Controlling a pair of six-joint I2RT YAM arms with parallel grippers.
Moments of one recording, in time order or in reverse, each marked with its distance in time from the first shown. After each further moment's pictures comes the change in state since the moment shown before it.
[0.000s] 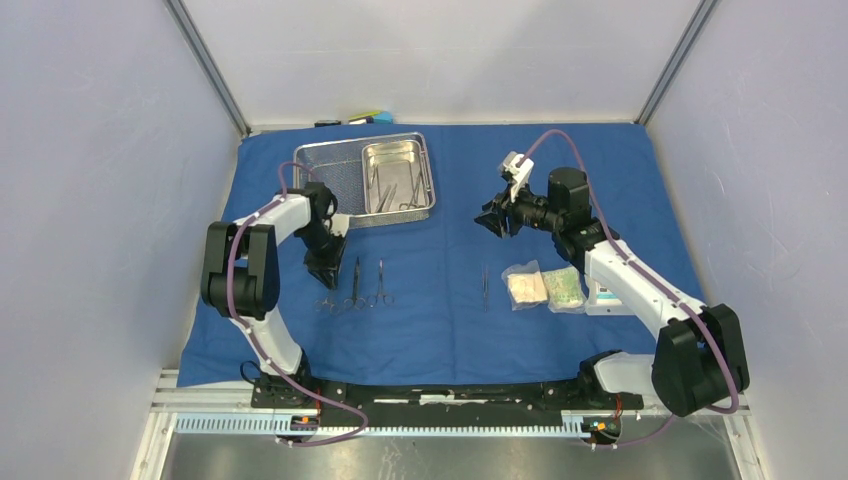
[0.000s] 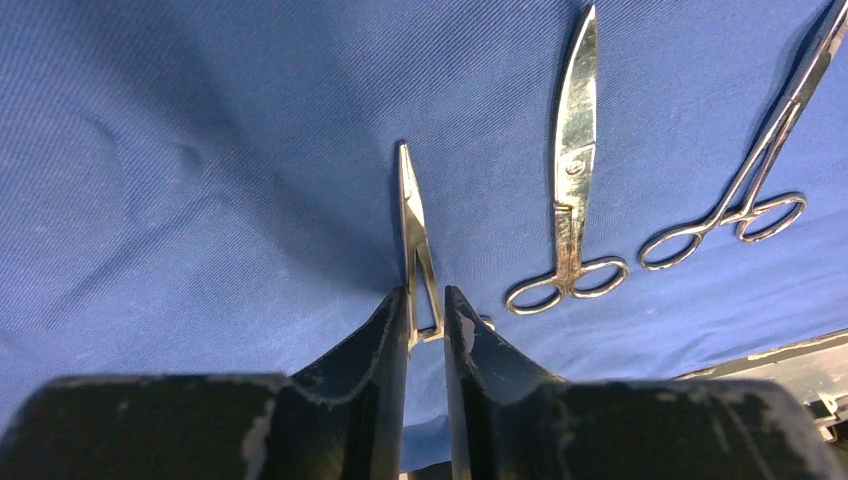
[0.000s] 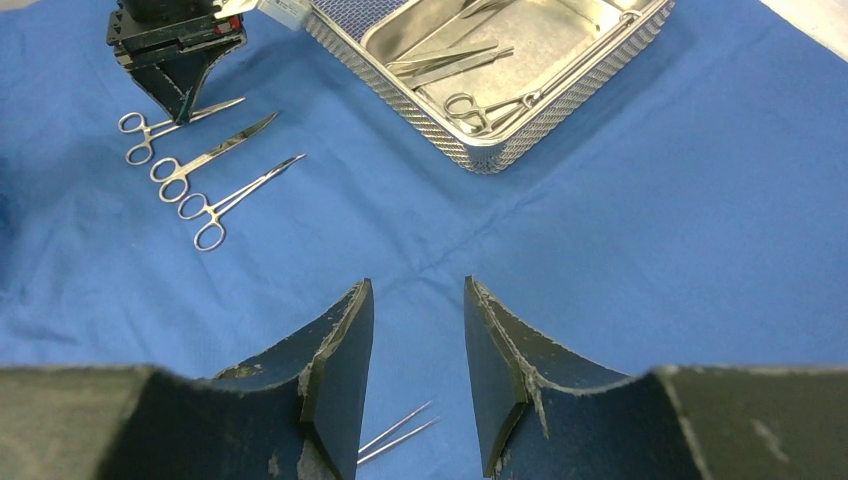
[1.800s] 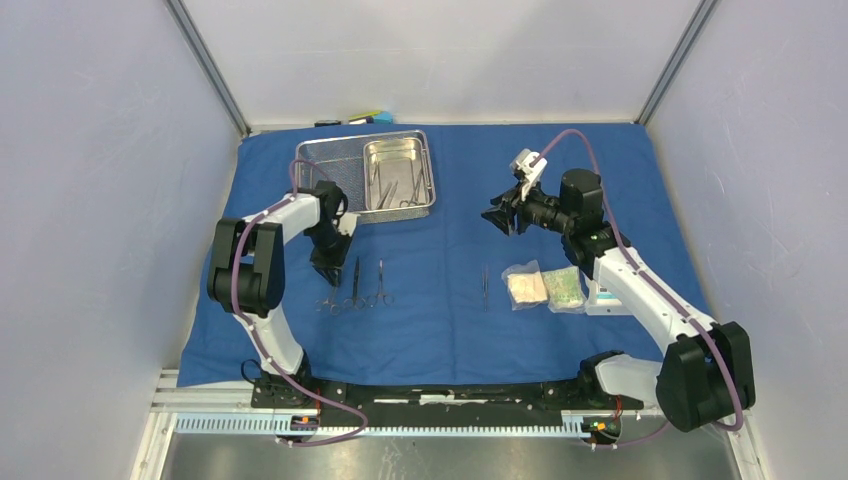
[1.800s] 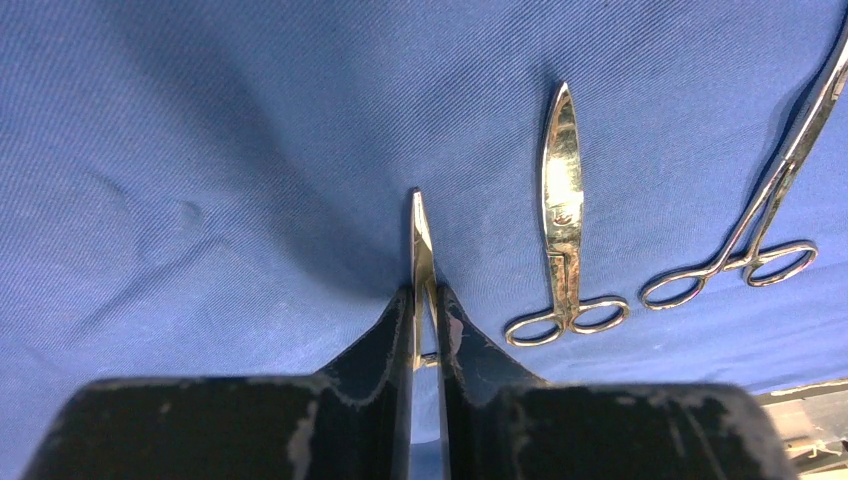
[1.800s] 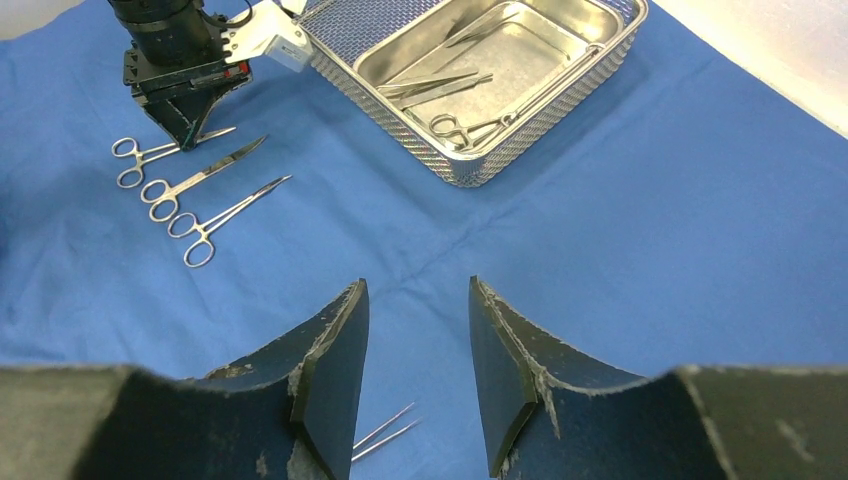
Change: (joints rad) left arm -0.063 0.026 0.015 0.037 -0.063 -0.035; right arm -0.035 -0.070 -0.025 0.023 -0.002 0.008
